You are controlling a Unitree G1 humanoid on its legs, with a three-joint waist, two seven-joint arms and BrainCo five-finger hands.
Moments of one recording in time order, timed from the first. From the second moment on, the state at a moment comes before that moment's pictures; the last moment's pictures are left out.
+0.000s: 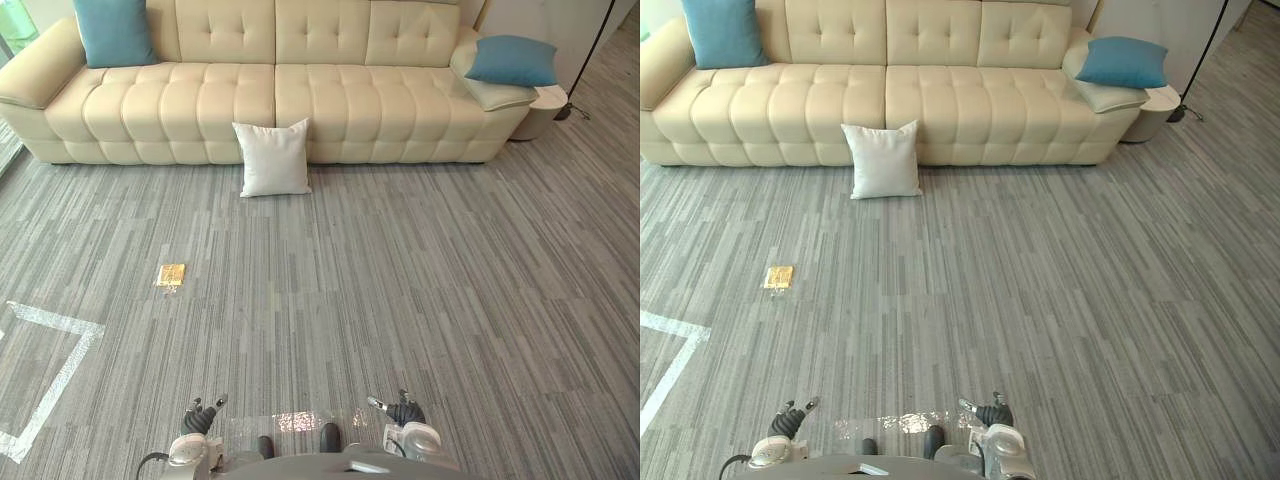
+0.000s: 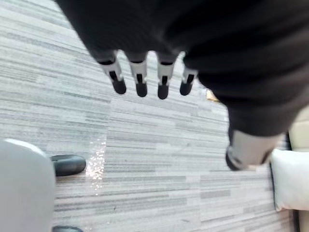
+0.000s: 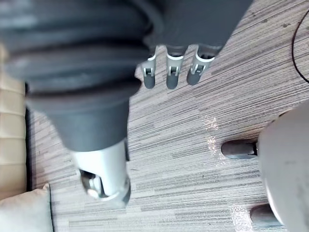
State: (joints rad) left arm 0.10 0.07 0.08 0.97 -0.05 -0.05 0.20; right arm 0.04 -0.01 -0.14 0.94 0.07 -0.04 -0.19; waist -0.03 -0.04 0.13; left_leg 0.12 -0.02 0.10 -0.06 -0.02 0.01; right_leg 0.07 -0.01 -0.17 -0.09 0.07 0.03
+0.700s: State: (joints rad) left arm 0.09 0.07 0.16 1.01 -0.03 -0.05 0.17; right arm 0.02 -0.01 -0.26 1.04 0.03 -0.02 -0.19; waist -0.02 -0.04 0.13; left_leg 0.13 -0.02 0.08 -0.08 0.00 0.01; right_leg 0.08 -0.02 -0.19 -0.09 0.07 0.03
